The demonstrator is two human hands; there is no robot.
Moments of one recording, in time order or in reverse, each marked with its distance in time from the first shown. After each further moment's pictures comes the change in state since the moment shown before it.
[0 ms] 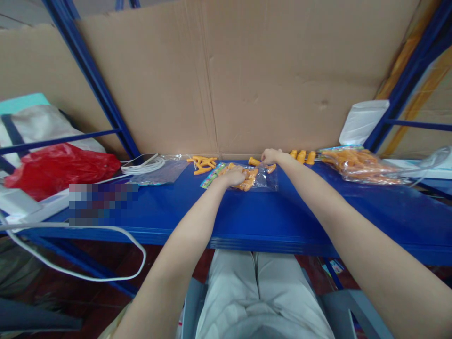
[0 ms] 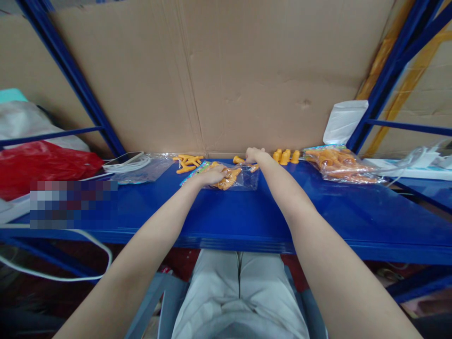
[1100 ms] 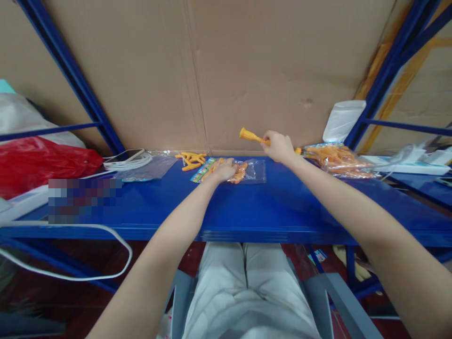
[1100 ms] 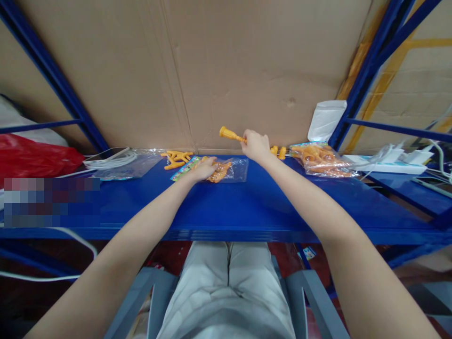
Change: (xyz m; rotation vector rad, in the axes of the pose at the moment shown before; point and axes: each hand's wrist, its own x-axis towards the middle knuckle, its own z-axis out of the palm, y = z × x) left_hand 0.012 0.001 0.018 -0.146 0.185 -0.089; right_hand -0.090 0.009 -0.030 0.136 0.587 0.021
